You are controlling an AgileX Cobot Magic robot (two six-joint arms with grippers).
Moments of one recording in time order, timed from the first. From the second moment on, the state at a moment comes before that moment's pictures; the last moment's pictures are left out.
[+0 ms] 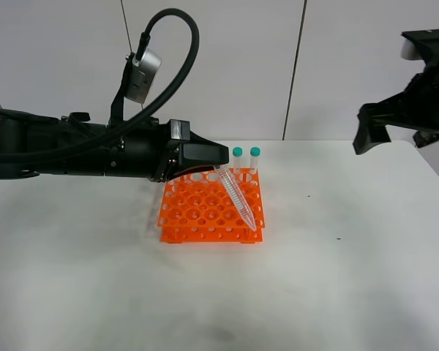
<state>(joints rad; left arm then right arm) -0.44 1.53 -0.83 -1.71 0.64 1.27 0.10 1.44 -1.27 0.00 1.07 0.00</state>
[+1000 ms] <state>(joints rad) -0.44 1.53 -0.83 -1.71 0.64 1.26 0.02 0.78 -0.63 0.04 1.11 -0.06</state>
